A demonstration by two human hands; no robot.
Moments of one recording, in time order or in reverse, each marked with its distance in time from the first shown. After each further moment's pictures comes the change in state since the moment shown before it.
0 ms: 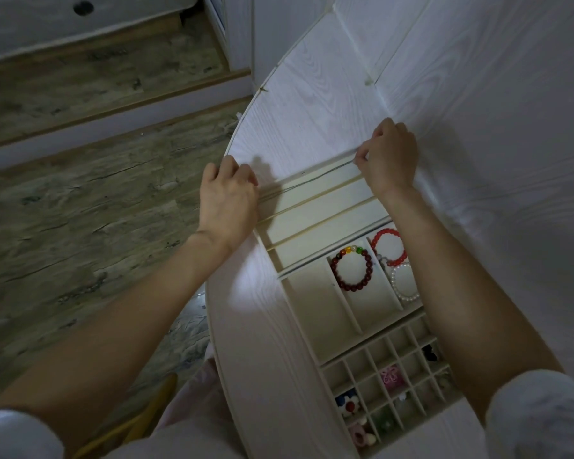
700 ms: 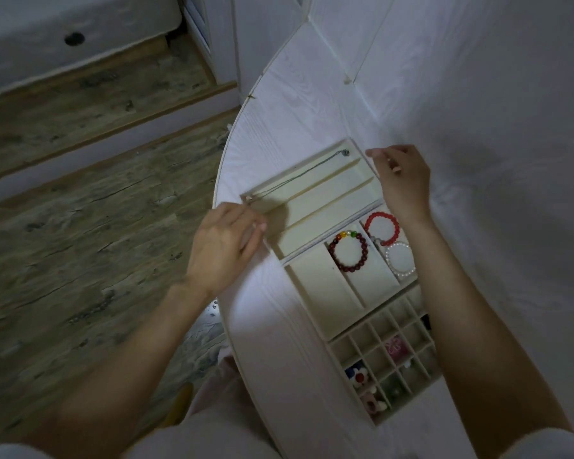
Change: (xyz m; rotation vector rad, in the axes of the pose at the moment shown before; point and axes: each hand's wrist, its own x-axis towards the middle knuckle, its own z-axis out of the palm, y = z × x) left_hand -0.071 -0.005 -0.018 -0.668 0.178 0.130; right_hand -0.072 0.010 -0.036 0.637 0.092 0.294
